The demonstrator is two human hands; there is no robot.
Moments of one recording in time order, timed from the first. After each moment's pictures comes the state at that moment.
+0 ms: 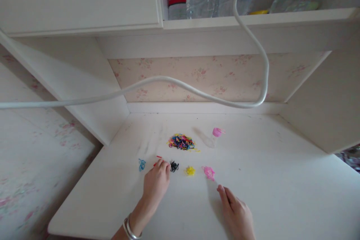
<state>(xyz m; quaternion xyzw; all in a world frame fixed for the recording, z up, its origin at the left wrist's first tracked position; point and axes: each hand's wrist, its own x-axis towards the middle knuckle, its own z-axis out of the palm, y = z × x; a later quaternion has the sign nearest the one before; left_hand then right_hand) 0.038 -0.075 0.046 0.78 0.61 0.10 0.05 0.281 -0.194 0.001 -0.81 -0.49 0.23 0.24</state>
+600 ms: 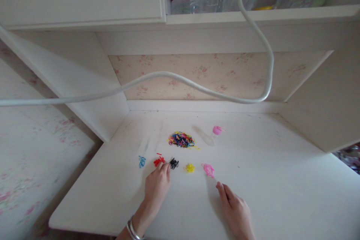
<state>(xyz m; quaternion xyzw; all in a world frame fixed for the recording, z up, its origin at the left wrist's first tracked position) 0.039 -0.089 0.021 0.77 0.62 0.11 0.04 0.281 -0.196 -0.001 -0.81 -0.50 0.22 0.23</state>
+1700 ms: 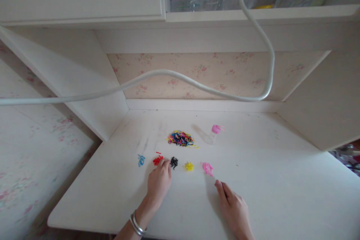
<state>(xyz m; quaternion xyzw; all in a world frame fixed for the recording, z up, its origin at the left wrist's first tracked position) 0.045 -0.083 0.016 0.78 0.62 0.11 0.06 0.279 -0.196 0.000 -0.81 -0.50 0.22 0.22</state>
